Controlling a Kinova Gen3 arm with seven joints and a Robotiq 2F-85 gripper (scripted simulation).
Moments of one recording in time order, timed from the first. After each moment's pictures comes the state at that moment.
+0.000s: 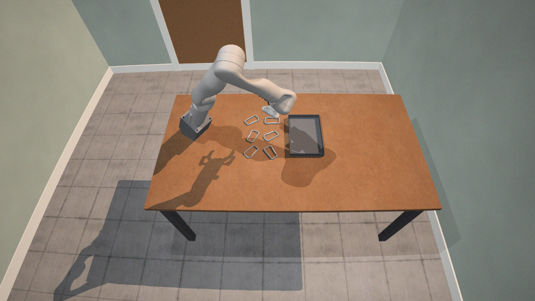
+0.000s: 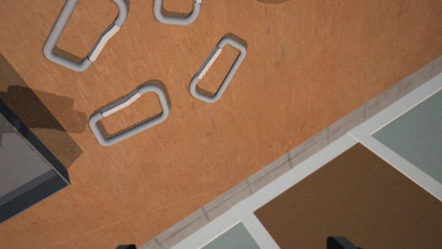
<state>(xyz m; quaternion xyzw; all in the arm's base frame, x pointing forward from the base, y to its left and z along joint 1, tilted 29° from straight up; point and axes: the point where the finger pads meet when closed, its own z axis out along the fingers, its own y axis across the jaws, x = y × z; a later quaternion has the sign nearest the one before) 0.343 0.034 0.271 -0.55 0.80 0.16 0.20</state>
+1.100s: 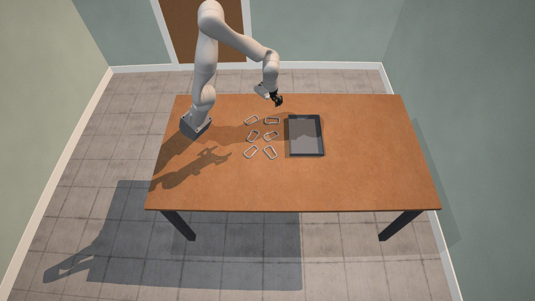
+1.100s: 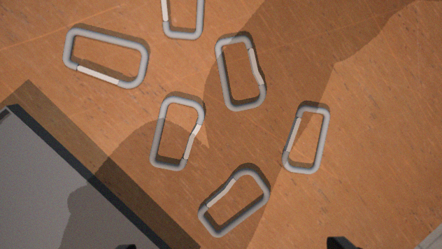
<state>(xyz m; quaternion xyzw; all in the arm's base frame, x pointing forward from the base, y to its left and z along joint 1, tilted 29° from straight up) 0.343 0.037 0.264 -0.40 0.90 -0.10 0.16</state>
